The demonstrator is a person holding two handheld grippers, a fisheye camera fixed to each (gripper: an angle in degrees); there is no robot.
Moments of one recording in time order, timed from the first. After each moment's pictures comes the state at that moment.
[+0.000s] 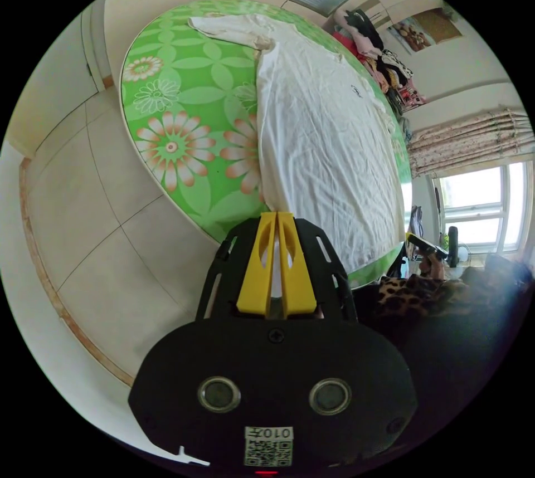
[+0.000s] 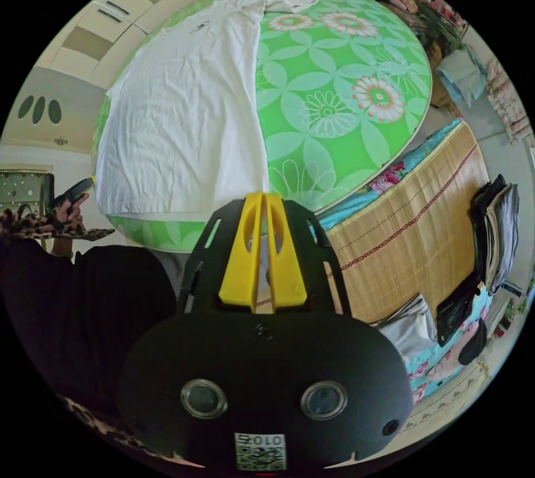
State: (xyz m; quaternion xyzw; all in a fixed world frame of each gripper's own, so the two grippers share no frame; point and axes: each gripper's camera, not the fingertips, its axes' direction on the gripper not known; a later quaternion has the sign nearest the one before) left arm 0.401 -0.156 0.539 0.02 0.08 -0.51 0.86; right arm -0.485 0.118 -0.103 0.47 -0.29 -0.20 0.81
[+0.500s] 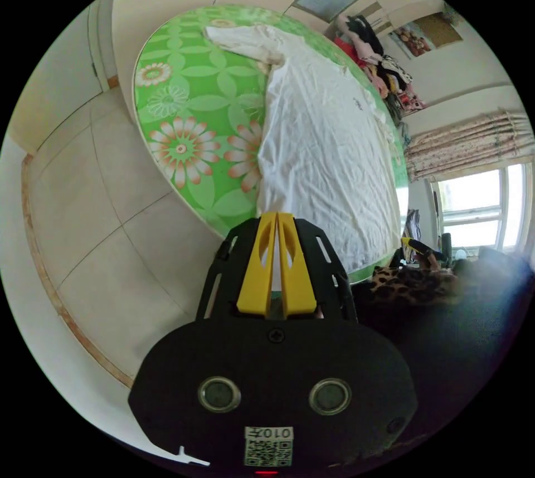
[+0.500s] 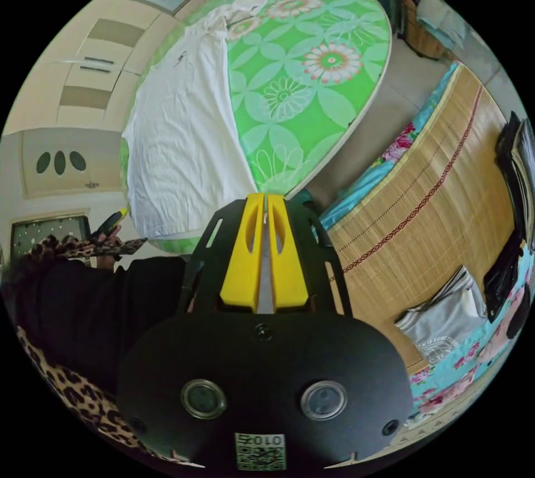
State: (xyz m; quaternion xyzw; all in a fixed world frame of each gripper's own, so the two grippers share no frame) left arm 0.403 -0.165 0.491 0.04 0.08 -0.50 0.86; right arm -0.401 0.093 -0.065 0.44 -0.43 -0.16 0.77
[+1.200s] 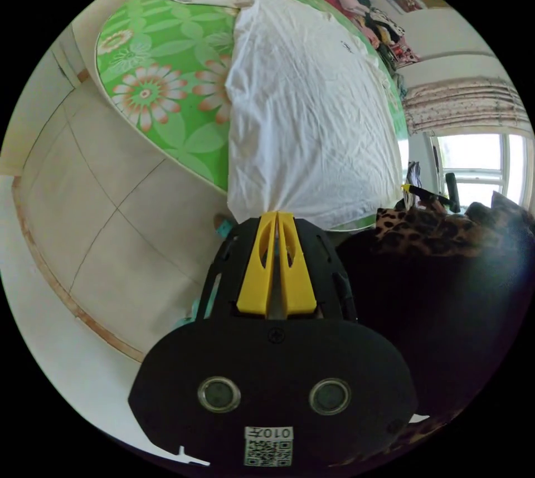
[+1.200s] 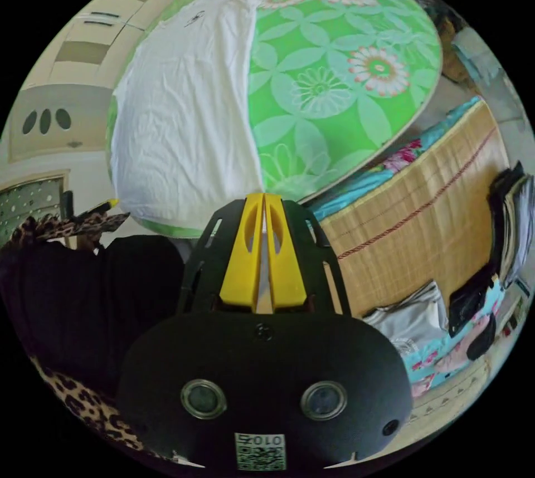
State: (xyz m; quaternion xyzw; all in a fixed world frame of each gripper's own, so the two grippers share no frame) left arm 0.423 -0.177 0.494 -0.06 0.14 -0.46 0.87; right arm -0.431 0.064 -0.100 0.42 -0.33 -0.21 0.82
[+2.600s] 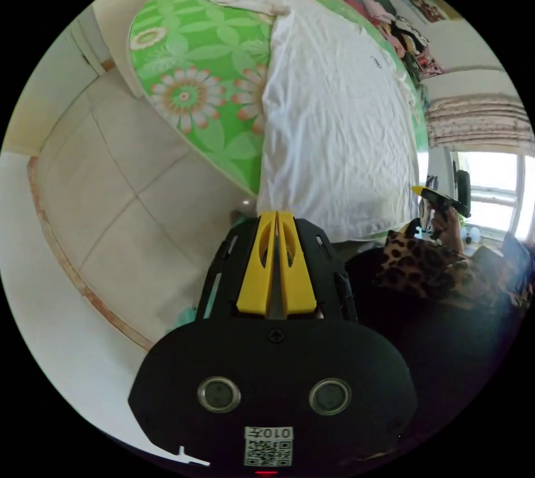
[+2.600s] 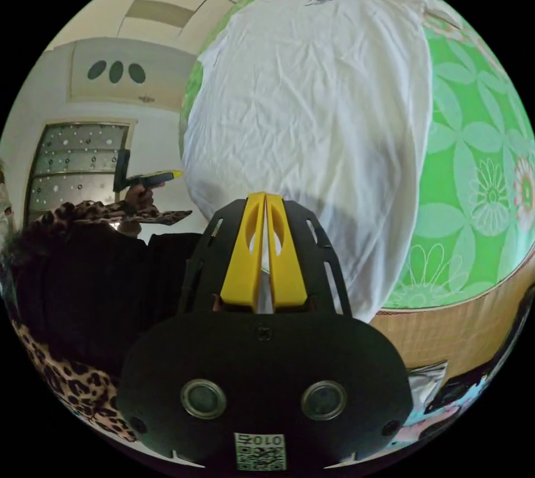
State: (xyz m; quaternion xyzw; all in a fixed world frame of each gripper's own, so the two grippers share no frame) left arm 0.411 -0.172 0.506 -0.09 0.09 -0.50 0.86; right arm -0.383 0.006 -0.238 0.39 -0.35 -0.42 0.74
